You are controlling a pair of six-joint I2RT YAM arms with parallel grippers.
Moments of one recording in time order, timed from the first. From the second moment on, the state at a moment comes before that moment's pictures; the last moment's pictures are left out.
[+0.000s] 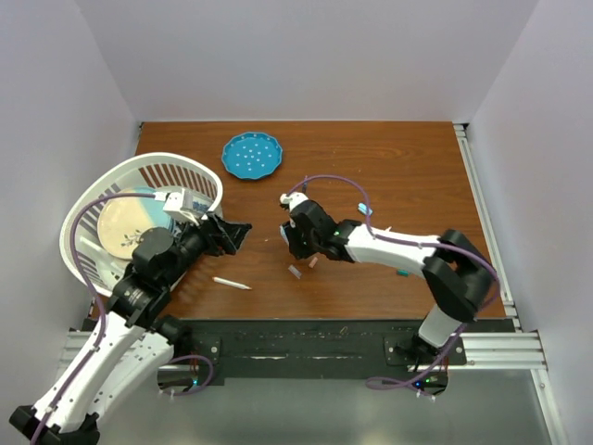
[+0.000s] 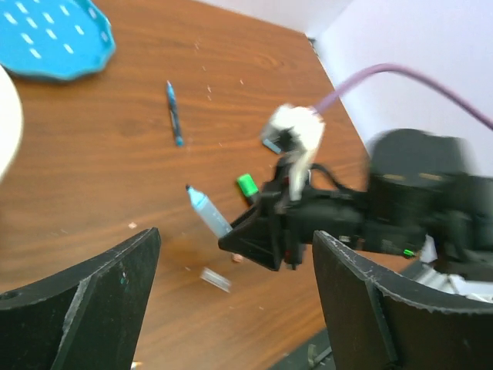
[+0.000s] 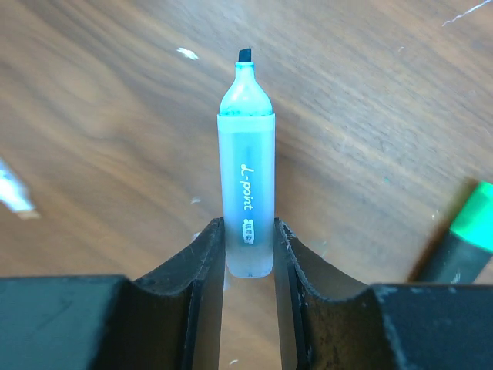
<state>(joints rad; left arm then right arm) -0.49 0.53 0.65 -0.28 0.03 -0.56 0.90 1.70 1.07 -0.23 0.12 0.31</state>
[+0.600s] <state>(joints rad) -0.49 0.81 0.56 0.06 0.20 -0.76 1.17 1.32 0.88 0.08 0.28 0.48</state>
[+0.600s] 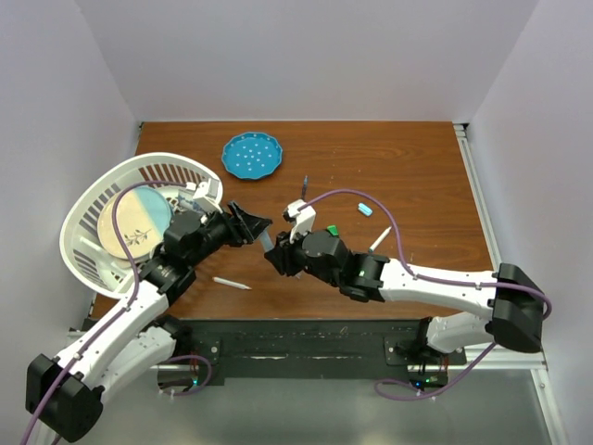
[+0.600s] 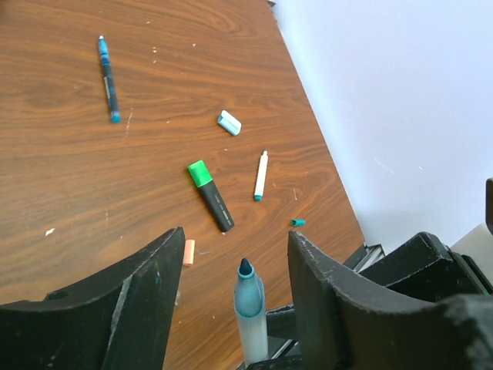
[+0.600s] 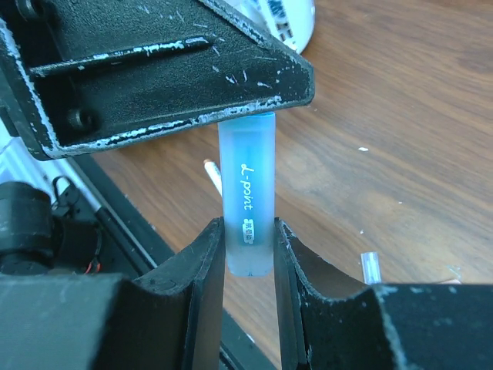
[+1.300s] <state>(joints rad) -0.49 0.79 0.49 0.22 0.37 -0.78 1.21 1.30 0.90 0.08 0.34 0.48</state>
